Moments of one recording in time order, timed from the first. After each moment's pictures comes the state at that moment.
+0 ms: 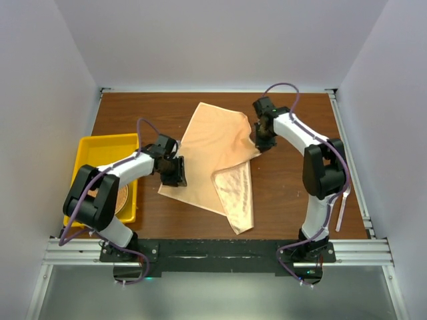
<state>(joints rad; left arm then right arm) -0.39 1.58 0.86 -0.47 0.19 -0.47 0.35 1.94 1.53 -0.83 0.12 0.38</state>
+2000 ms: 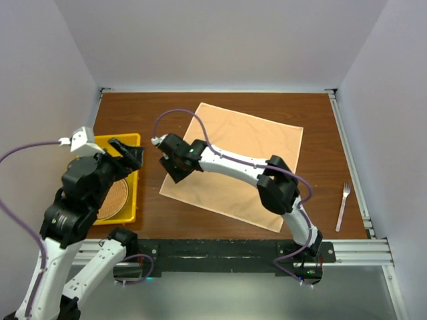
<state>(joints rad) -0.37 0.62 1.07 -0.78 -0.27 -0.67 1.02 2.14 1.87 -0.72 0.08 0.30</state>
